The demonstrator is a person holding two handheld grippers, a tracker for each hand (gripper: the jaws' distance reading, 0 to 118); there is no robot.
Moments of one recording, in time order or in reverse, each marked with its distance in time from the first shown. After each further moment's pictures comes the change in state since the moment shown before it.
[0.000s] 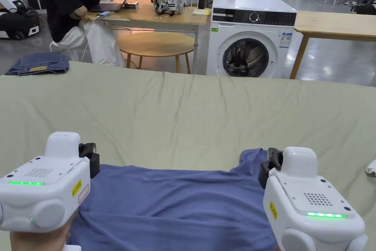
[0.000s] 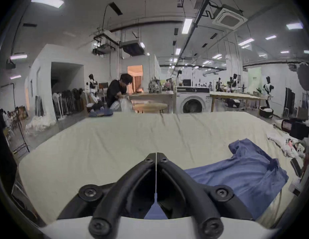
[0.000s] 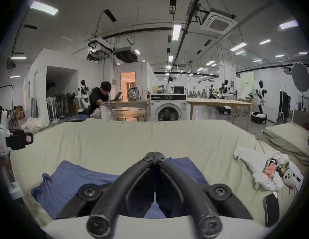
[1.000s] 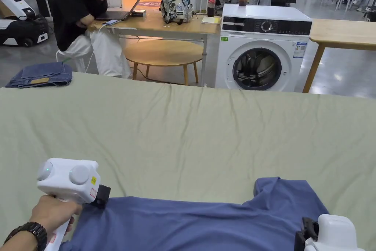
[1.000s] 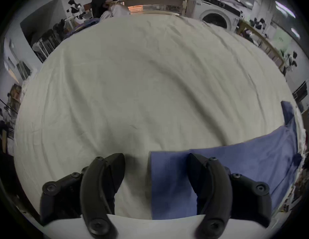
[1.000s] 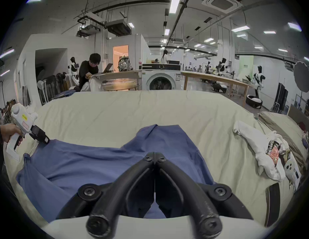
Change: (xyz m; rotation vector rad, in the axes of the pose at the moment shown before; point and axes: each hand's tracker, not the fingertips) left arm -0.037 -0.002 -0.235 -0.738 0.070 -0.055; right arm 0.048 -0.050 -0.059 -0.248 -0.087 0.017
